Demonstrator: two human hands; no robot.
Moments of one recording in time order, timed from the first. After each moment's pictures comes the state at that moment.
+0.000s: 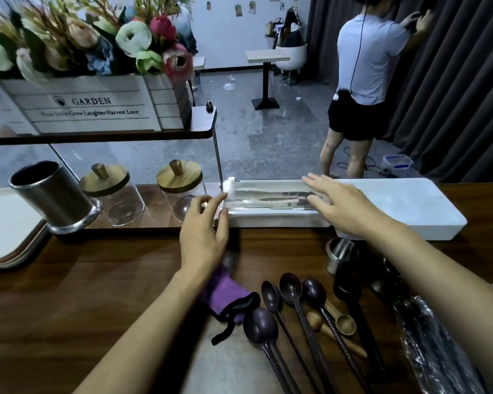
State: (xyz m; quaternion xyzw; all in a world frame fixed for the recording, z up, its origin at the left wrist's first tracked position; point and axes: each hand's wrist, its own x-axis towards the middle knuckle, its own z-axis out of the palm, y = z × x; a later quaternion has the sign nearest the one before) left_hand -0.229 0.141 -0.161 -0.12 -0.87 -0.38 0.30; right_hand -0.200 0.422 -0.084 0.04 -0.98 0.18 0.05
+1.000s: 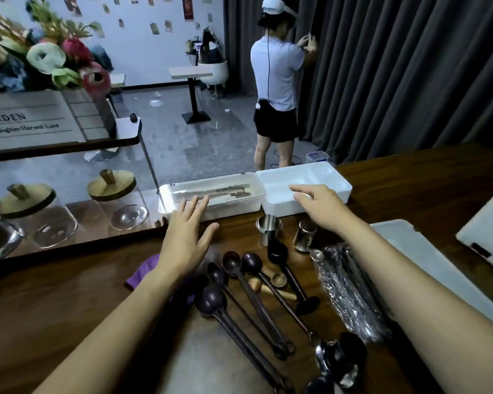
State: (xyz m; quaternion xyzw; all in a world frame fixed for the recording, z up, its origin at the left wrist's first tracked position) left_hand -0.202 0.183 -0.166 -0.30 -0.89 -0.31 0.11; right_hand -0.094 0.480 -0.090 -0.18 -0.91 0.35 0.08
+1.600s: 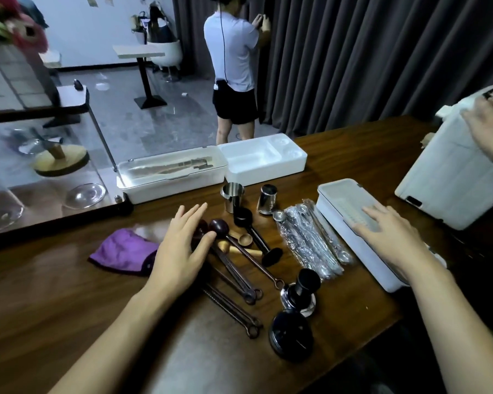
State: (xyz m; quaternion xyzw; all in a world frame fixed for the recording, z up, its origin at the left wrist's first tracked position) left_hand -0.092 0.185 -0.175 -0.35 -0.84 -0.42 0.01; right_hand 0.125 0.506 -0.105 -0.41 -0.90 0.14 0.04
